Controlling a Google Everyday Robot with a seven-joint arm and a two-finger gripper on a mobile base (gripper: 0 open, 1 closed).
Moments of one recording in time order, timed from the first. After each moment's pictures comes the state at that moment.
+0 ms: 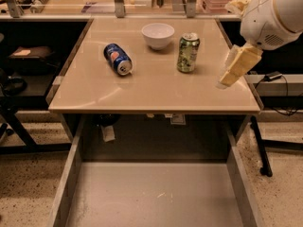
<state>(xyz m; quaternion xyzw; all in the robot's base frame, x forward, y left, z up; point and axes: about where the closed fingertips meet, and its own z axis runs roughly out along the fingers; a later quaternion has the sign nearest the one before) 0.548 -0.170 0.986 -0.63 0.69 -0.05 0.36</state>
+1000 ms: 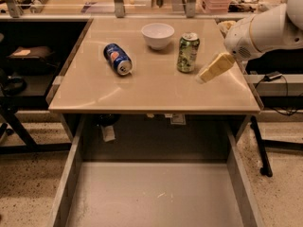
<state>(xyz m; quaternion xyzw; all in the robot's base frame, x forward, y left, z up) 0.635 -0.174 0.919 -0.53 0.73 0.05 0.43</state>
